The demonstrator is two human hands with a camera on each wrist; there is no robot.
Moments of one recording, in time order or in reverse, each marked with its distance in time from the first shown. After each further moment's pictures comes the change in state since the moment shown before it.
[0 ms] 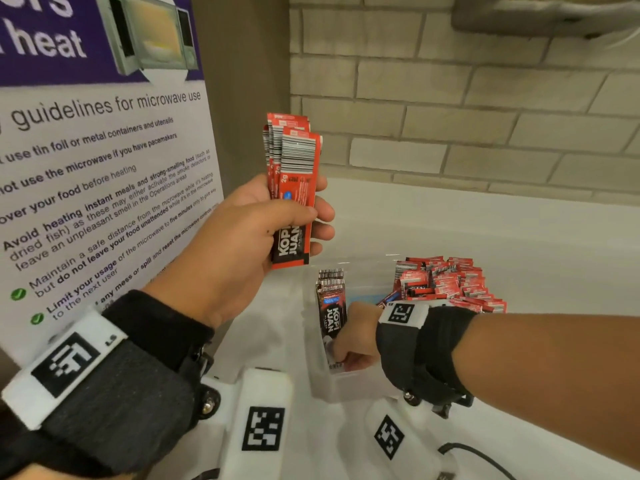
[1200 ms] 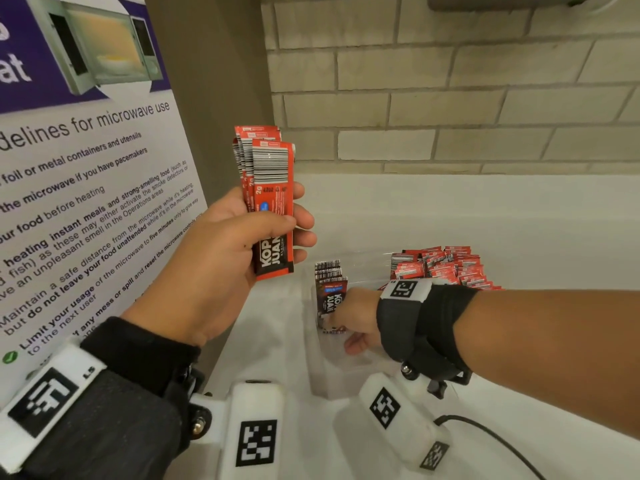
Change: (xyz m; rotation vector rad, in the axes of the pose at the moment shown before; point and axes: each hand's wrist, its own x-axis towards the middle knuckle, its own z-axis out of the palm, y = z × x) left_hand 0.002 -0.006 -0.004 -0.019 -0.011 0.007; right_hand 0.013 -0.003 -0.008 0.247 -0.002 -0.004
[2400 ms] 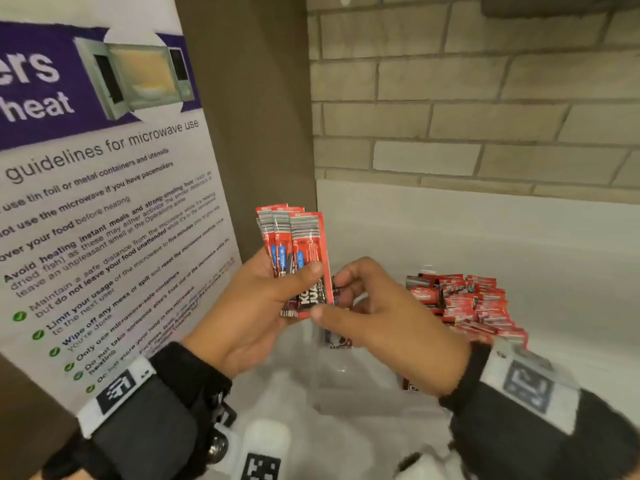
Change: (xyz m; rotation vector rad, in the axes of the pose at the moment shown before) left_hand -0.006 -0.038 0.019 -0.122 0.166 -0.191; right_hand -0.090 -0.001 -0.017 0.110 0.080 -0.682
